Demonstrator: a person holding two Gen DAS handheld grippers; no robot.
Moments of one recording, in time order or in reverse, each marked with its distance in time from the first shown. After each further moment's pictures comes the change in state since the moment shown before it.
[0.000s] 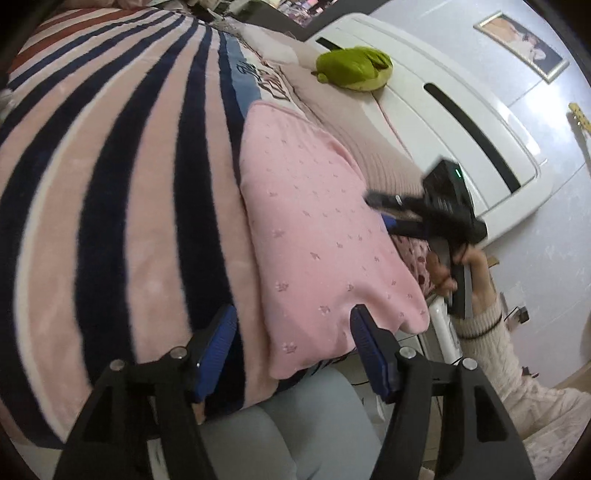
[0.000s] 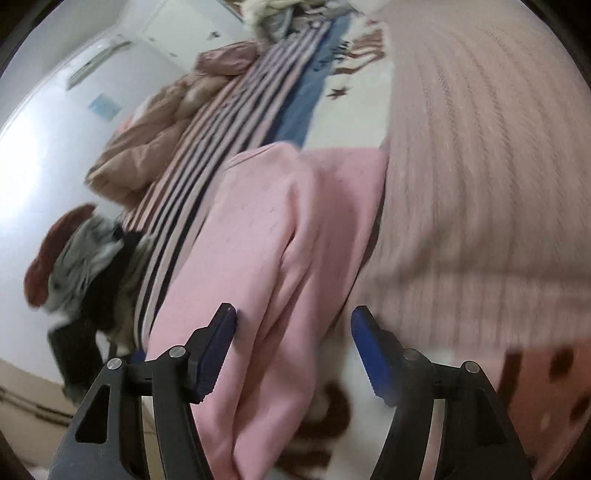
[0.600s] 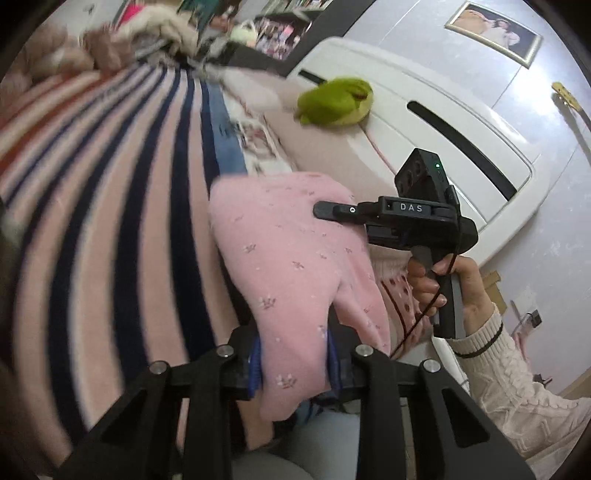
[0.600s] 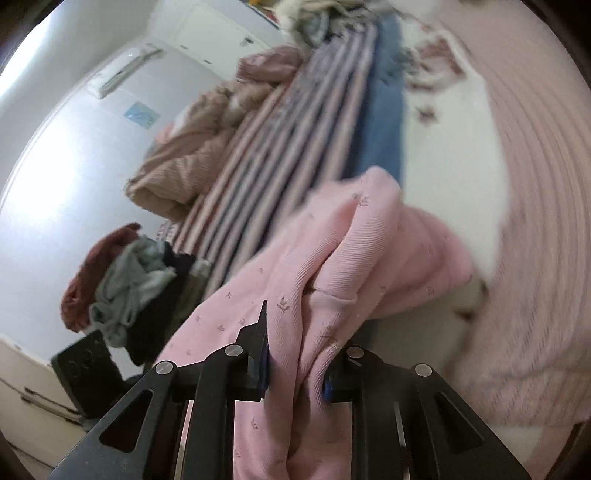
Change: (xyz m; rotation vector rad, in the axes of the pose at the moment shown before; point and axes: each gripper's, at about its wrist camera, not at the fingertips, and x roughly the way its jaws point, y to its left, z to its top) left arm -0.072 -0.053 0.047 0.145 -0.148 0.108; right arm 0.003 0.091 0.039 -0.098 -0.086 0.129
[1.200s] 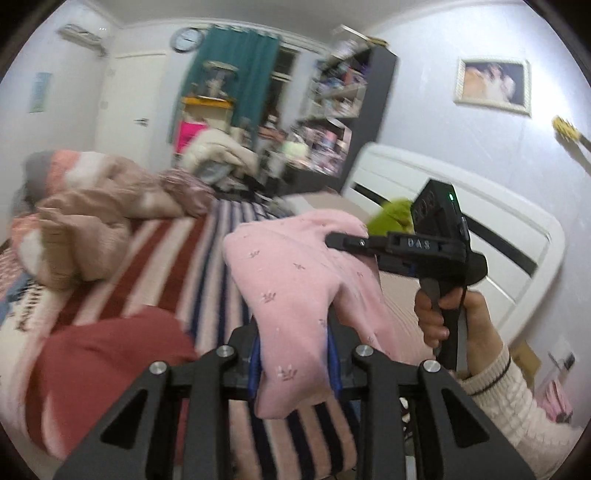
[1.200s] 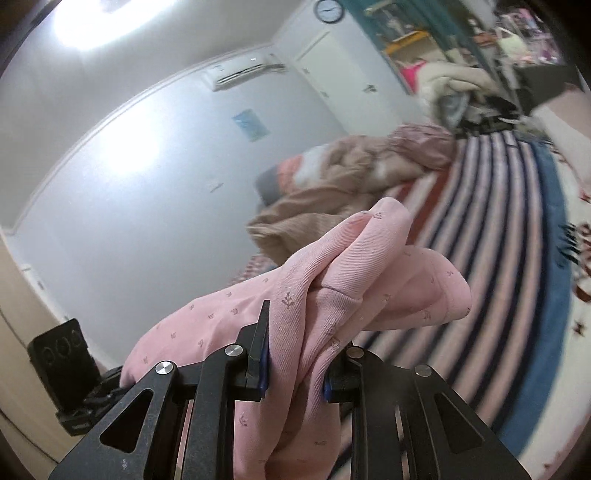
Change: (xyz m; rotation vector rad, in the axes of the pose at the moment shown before) left arm -0.299 -0.004 0.088 0.074 -0.375 0.337; right arm 0.031 0.309 0.103 -0.325 -0.131 0.243
